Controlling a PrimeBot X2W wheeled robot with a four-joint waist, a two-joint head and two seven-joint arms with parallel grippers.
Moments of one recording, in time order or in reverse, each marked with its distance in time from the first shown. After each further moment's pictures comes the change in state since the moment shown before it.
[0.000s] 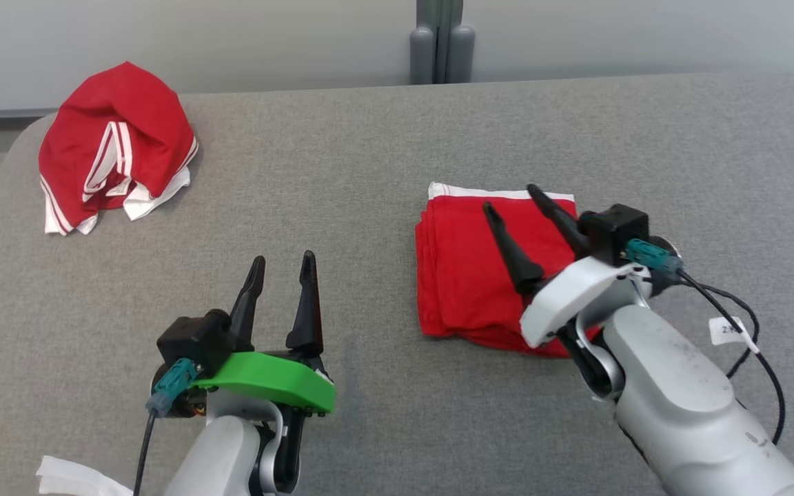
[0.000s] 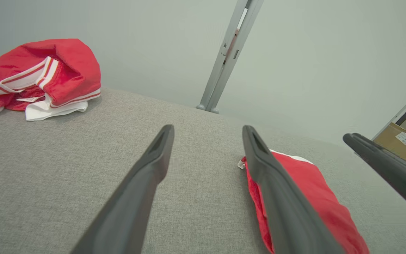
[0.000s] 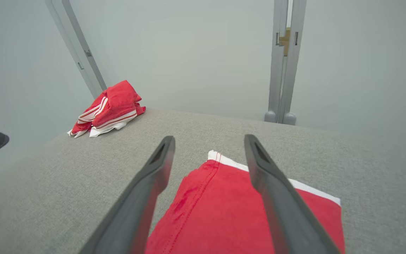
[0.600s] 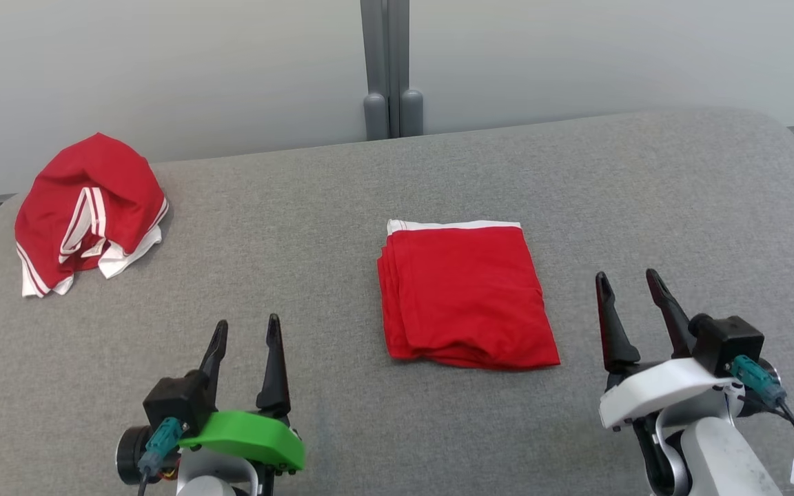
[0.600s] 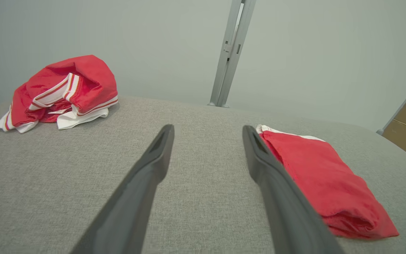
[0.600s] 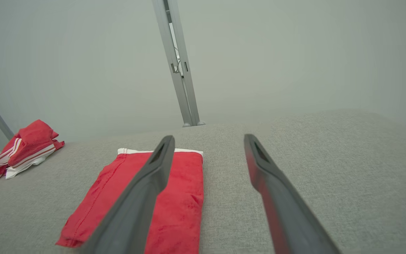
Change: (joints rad) left arm 0.136 -0.006 0.124 0.031 0.182 -0.008 0.000; right arm 0.420 0.075 -0.455 -0.289 -0.234 0.000 0.000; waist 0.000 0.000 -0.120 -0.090
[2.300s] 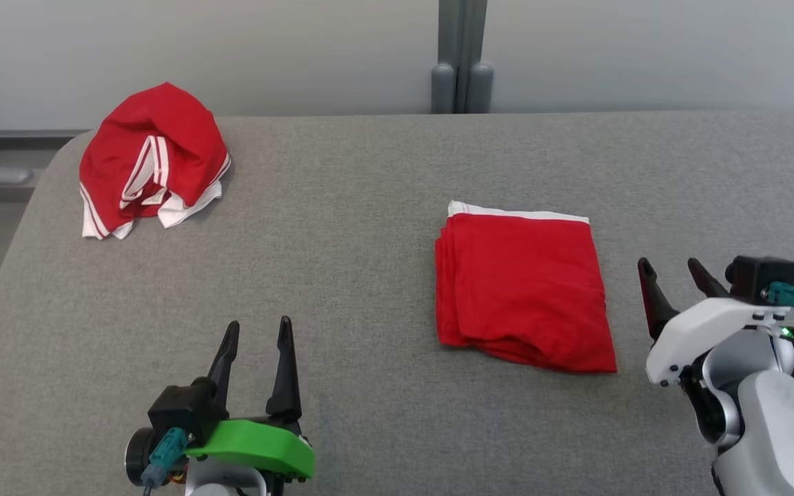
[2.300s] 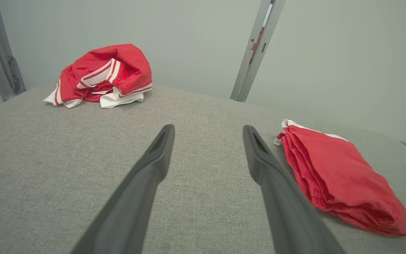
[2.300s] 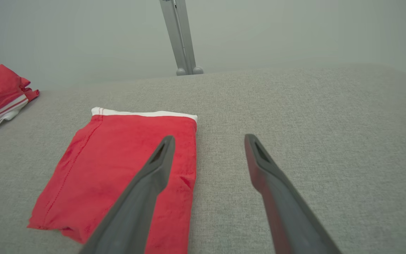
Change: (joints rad) left arm 0.052 -0.002 -0.013 -0.077 -0.001 -0.010 0.000; right arm -0.058 -0.035 -0.136 -0.043 -0.025 0.000 0.394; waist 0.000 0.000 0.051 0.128
